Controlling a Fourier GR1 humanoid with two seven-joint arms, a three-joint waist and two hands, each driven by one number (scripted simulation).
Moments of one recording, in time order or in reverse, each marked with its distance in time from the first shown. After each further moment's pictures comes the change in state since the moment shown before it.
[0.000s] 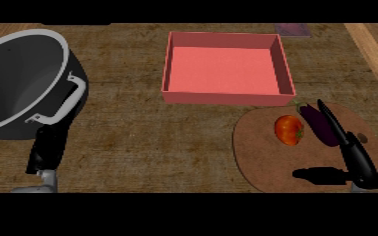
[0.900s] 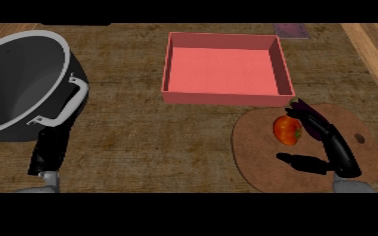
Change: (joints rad) left arm 0.007 -0.039 0.029 -0.002 -0.033 -0.035 -0.013; right arm -0.067 0.043 0.038 0.062 0.085 -0.050 0.006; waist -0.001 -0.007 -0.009
